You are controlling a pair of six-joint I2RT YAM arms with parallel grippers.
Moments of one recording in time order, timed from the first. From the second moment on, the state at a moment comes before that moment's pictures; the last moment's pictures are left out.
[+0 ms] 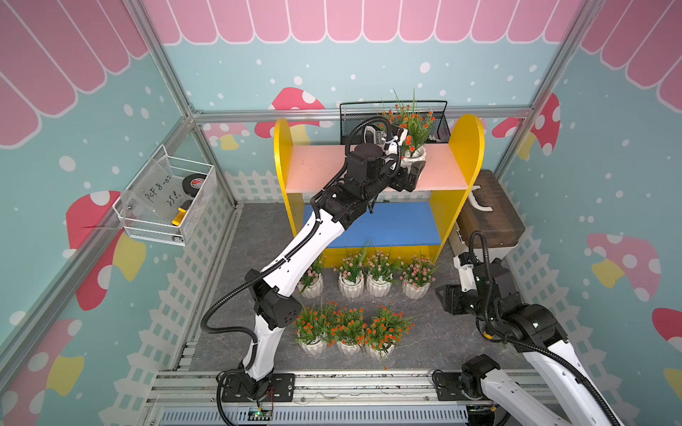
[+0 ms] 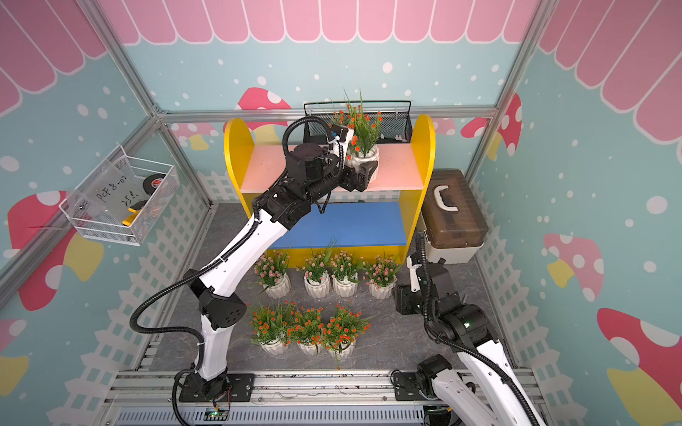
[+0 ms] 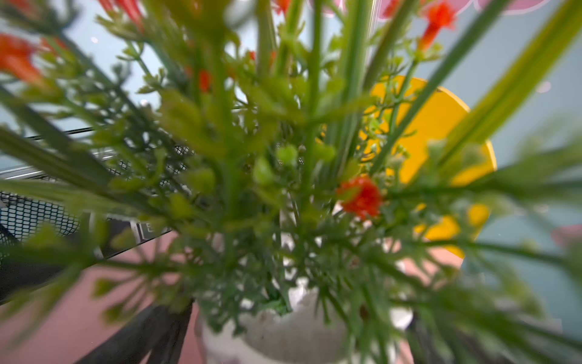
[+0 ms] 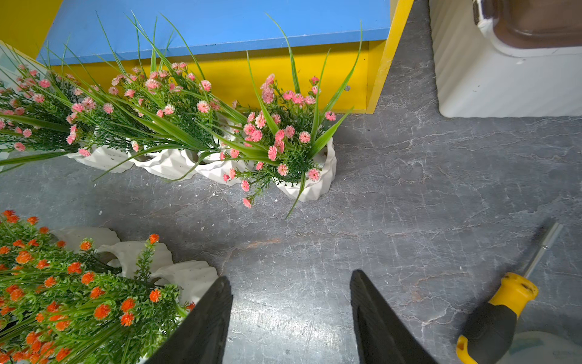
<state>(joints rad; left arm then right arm) -0.73 2.06 2.43 -0.41 -0.02 -0.04 0.40 0.70 0.92 -1.02 0.01 0.30</state>
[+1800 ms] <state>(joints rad) -0.76 2.18 2.50 -0.36 0.05 -0.06 0.40 0.67 0.92 -1.02 0.03 0.31</state>
